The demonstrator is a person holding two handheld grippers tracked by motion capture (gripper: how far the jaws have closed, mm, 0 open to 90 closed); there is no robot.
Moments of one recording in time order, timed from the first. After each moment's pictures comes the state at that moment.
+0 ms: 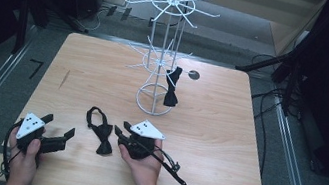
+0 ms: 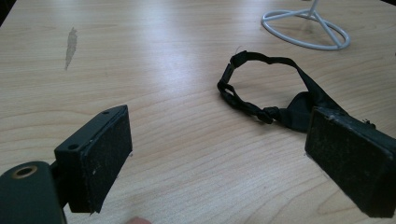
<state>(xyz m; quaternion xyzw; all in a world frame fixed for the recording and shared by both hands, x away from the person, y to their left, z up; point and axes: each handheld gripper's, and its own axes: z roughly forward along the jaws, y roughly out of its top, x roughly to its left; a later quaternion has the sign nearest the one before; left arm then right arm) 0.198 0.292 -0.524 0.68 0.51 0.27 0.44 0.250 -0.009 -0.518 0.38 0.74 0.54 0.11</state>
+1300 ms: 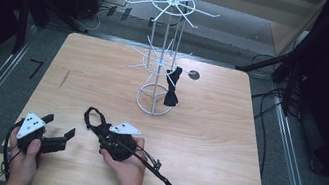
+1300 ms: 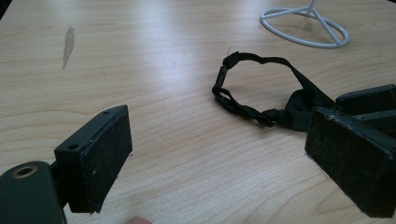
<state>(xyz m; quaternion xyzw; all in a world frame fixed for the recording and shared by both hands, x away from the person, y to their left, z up) 0.198 0.291 -0.524 0.69 0.51 0.27 0.44 0.249 0.038 -0.540 0.40 0.79 0.45 0.07</state>
